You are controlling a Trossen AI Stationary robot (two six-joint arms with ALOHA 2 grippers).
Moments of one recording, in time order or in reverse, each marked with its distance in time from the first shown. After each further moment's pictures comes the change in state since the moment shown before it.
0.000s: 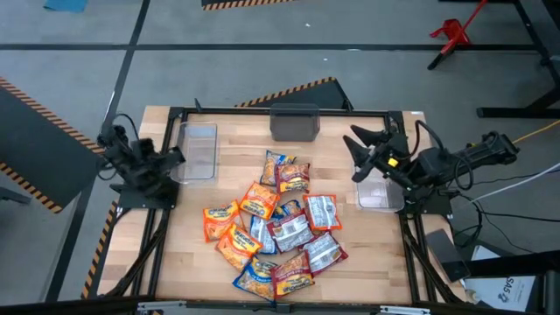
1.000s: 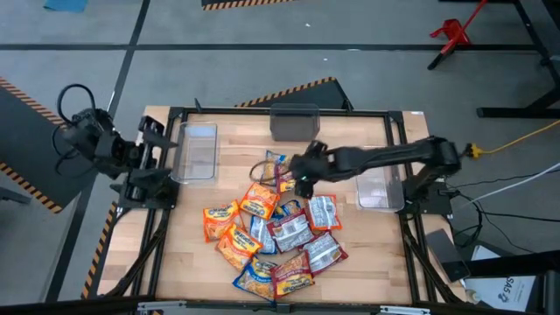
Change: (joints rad) left arm 0.000 0.565 0.789 -0.597 0.059 0.616; right arm -0.307 0.807 0.575 -1.212 -0.596 0.225
